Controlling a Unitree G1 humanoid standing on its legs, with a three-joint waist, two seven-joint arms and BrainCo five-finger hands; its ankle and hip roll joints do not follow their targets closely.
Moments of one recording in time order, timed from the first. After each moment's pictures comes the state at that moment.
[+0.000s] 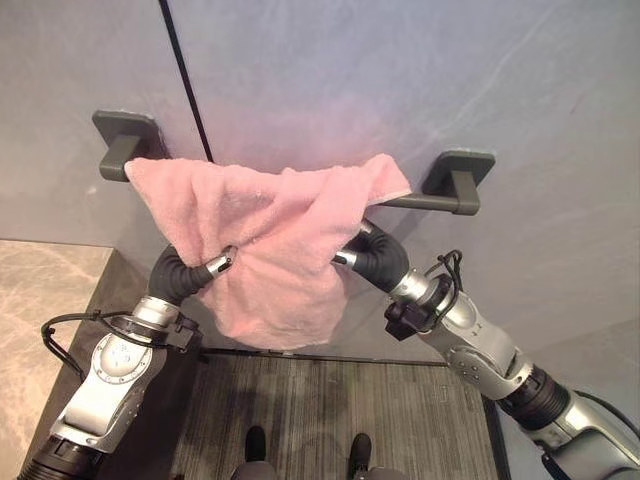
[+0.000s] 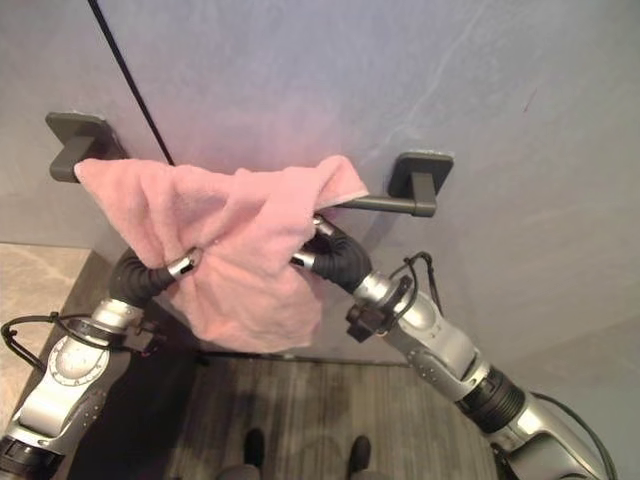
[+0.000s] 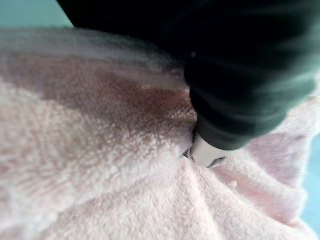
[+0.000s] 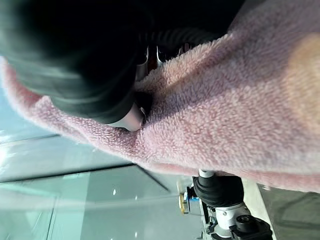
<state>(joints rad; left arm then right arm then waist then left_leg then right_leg) 0.00 0.78 -0.16 -0.20 -0.49 -0.30 0.01 -0.39 -0.57 0.59 -0.26 0.84 -0.14 0.16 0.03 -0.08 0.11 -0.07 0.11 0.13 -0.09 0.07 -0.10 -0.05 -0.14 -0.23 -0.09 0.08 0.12</state>
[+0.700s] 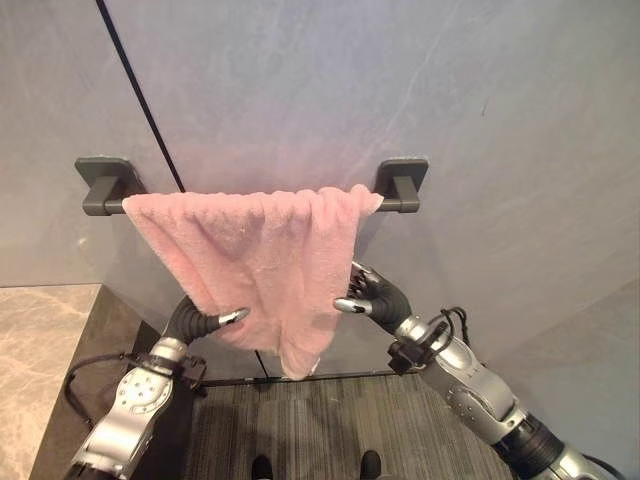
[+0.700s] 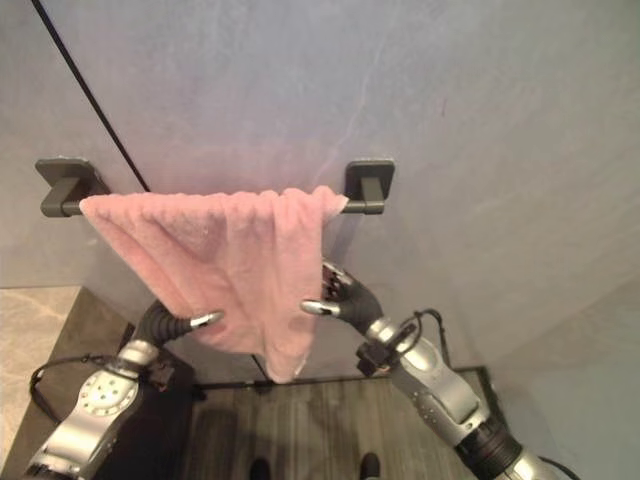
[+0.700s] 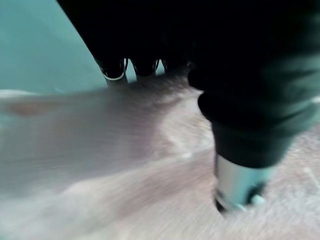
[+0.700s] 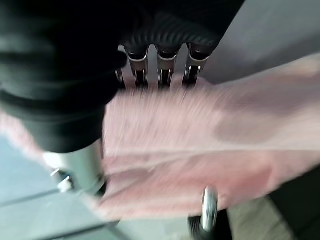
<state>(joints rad) 0.16 0.66 -0.13 0.02 -0.22 -0.24 0.06 -0.13 -0.53 0.51 -0.13 0.72 -0.08 0.16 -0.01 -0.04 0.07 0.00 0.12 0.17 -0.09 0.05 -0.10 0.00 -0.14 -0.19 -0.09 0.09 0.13</state>
